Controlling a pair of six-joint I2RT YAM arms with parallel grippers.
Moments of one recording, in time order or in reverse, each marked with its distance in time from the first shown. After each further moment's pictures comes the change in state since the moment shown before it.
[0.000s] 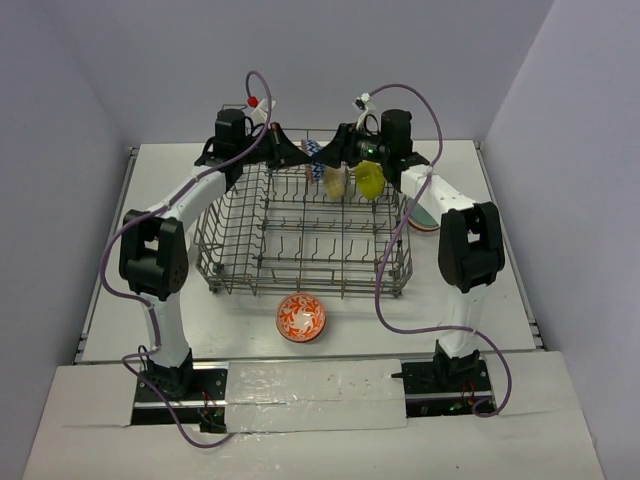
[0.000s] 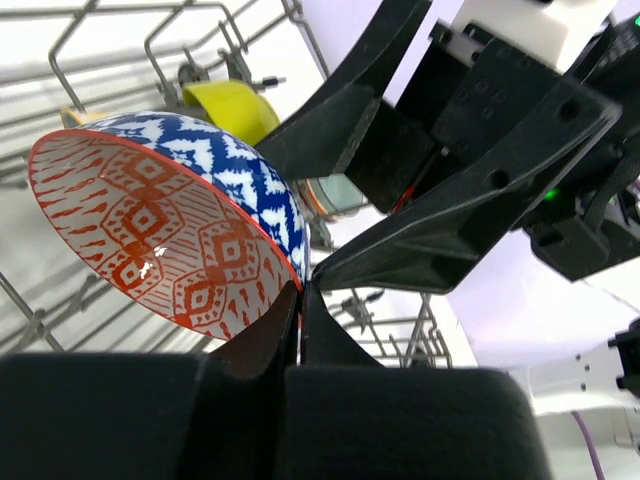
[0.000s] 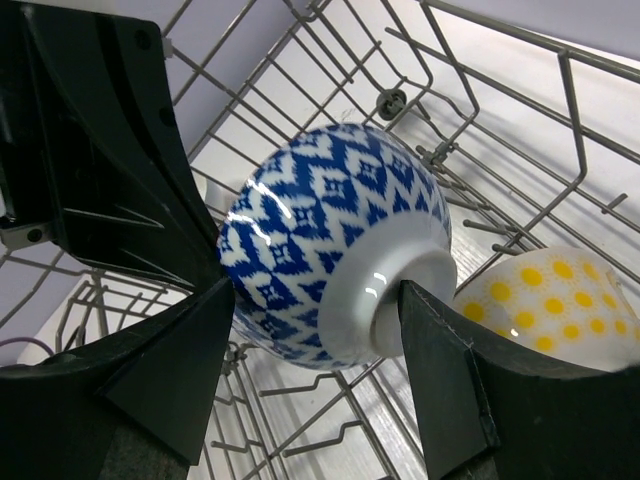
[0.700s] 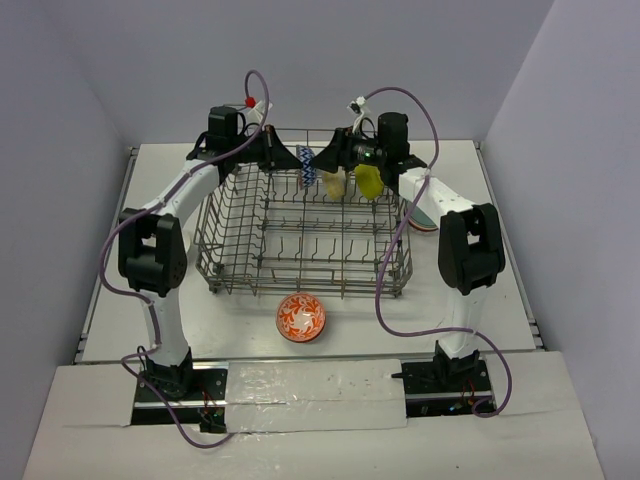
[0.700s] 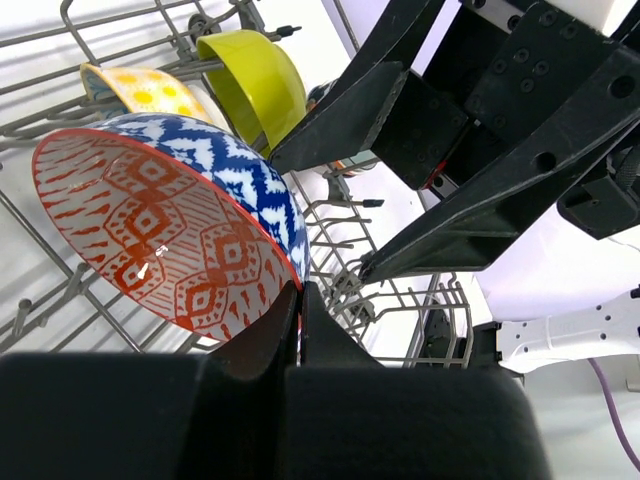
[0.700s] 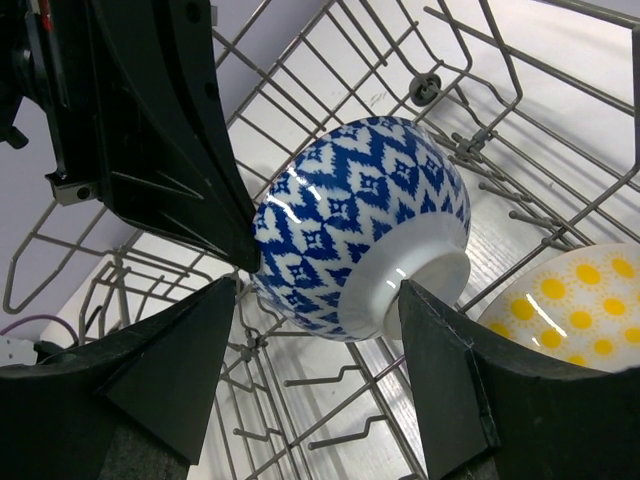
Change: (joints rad) left arm 0.049 0.018 0.058 -0.194 0.110 0.164; right arm 0.022 -0.017 -0.031 0.011 -0.040 0.013
